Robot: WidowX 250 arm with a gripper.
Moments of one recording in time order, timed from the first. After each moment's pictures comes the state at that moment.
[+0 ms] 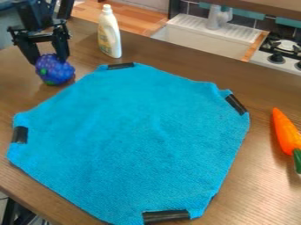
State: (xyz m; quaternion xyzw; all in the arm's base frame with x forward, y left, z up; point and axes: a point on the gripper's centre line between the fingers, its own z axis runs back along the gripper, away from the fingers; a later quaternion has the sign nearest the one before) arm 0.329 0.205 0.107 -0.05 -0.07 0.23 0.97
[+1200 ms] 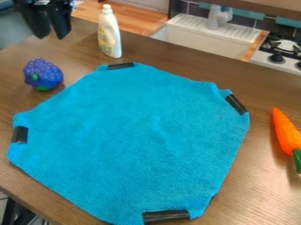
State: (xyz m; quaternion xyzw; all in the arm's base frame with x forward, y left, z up) arm 0.308 0.149 0.182 -0.05 -0.12 0.09 0.99
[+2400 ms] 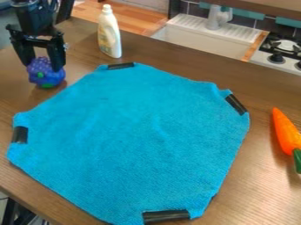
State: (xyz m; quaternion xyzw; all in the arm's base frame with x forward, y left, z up) arm 0.323 0.196 0.113 0.01 -0.09 0.11 0.99
